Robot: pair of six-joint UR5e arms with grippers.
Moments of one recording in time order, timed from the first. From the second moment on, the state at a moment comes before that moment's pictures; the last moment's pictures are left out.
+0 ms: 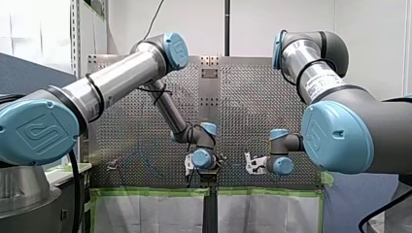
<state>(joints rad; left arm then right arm) -0.61 -2.54 -1.45 -2.56 -1.86 -1.74 1.87 -0.61 1.61 -0.83 1.33 1.40</state>
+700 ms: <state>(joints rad) -0.66 -2.44 -1.59 -2.47 -1.83 -1.74 1.87 -0.61 1.61 -0.81 1.33 1.39</state>
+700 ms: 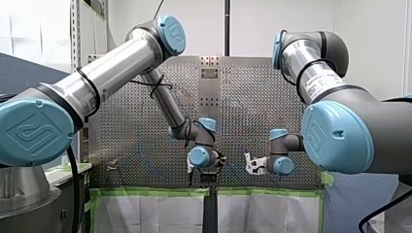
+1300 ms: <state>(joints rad) -0.68 -2.44 -1.61 -2.49 -1.85 -1.74 1.87 -0.61 1.61 -0.81 1.33 1.39</state>
